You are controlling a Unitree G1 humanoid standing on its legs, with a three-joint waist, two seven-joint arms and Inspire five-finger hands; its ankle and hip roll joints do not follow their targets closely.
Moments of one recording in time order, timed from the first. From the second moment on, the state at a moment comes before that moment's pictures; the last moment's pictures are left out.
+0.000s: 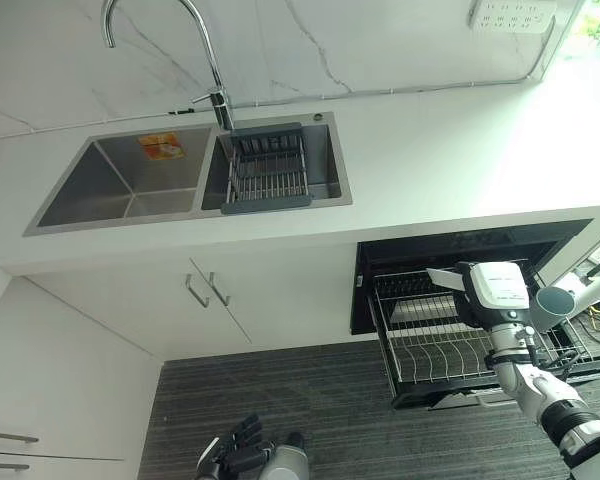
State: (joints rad) left arm 0.21 0.30 -0.18 0.92 -0.51 -0.25 -0.26; right arm -0.38 -0.67 0.51 0.83 -0.70 -0.16 -0.80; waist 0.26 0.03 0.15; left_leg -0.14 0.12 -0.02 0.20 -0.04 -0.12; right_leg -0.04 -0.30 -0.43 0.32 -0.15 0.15
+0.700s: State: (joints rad) left arm 0.23 0.34 -0.19 0.90 -0.51 -0.24 -0.24; right arm -0.47 -0.66 0.57 0.95 -0.70 -0.21 -0.61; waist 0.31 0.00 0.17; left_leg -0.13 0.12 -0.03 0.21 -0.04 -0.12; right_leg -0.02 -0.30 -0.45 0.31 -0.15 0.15
